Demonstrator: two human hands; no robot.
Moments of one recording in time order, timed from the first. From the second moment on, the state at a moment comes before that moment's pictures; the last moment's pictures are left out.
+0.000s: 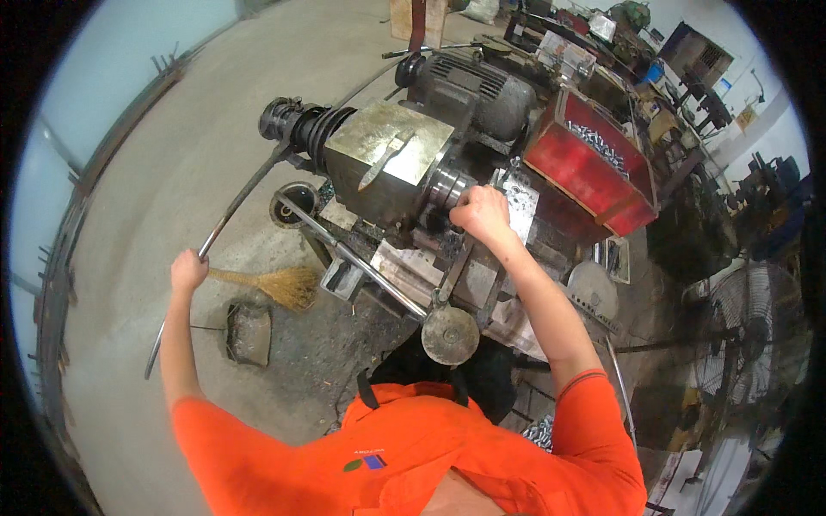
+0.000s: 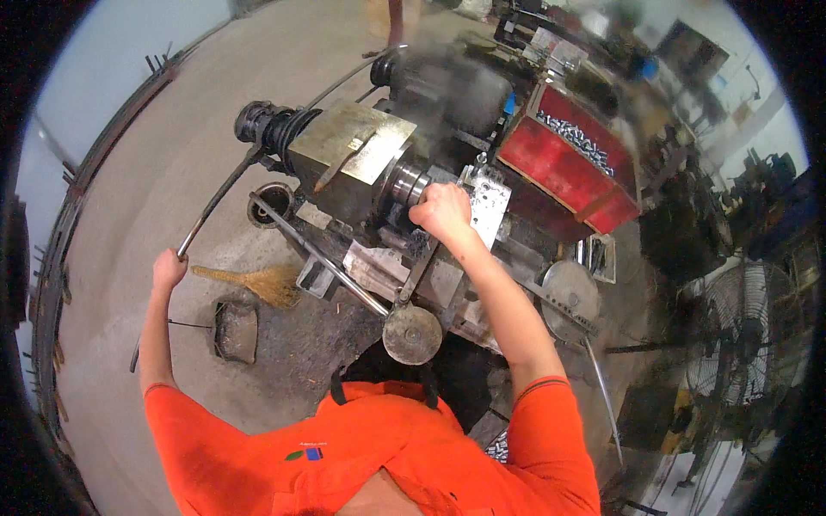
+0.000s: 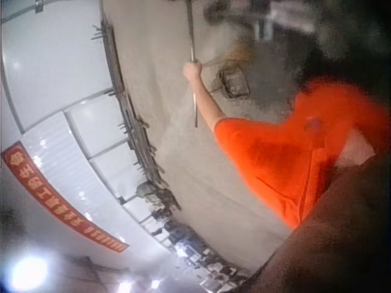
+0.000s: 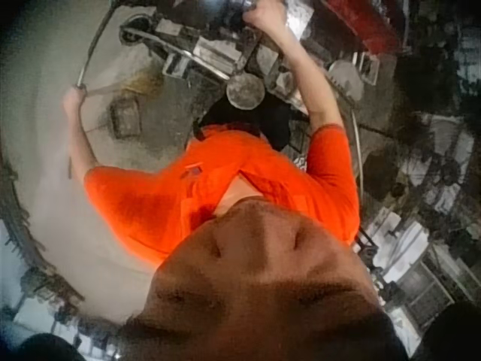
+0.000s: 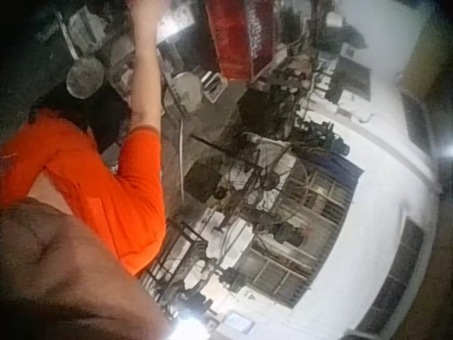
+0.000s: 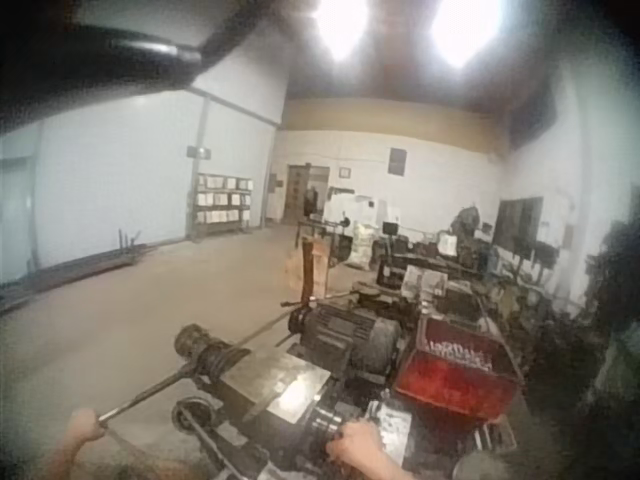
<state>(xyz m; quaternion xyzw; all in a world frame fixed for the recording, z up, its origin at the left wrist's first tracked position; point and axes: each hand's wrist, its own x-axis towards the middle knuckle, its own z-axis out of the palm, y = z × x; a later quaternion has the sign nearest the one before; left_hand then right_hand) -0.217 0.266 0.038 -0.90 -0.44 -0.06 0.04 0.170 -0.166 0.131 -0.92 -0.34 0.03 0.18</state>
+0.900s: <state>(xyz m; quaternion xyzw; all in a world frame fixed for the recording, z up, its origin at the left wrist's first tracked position) -0.200 0.126 0.062 -0.82 -0.55 -0.08 -0.09 0.177 -0.166 0.129 -0.92 -0.40 -0.01 0.07</state>
